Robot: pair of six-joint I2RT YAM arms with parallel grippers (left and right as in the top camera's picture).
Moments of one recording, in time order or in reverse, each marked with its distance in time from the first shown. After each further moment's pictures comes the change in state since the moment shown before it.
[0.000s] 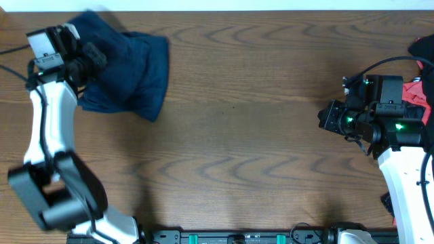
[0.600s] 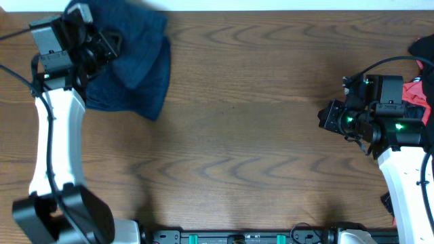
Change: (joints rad) left arm -0.110 -0.225 0.010 0.069 0.156 0.043; right arm 0.000 0.000 0.000 0.002 0.000 0.000
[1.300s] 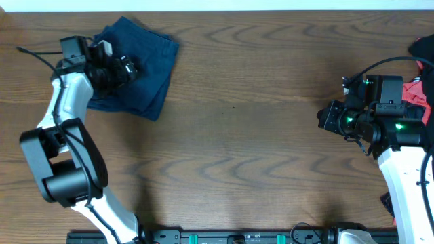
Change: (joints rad) left arm 0.062 0.347 0.002 -0.178 -0.090 0.120; right arm 0.000 0.000 0.000 -0.003 -0.016 0.000
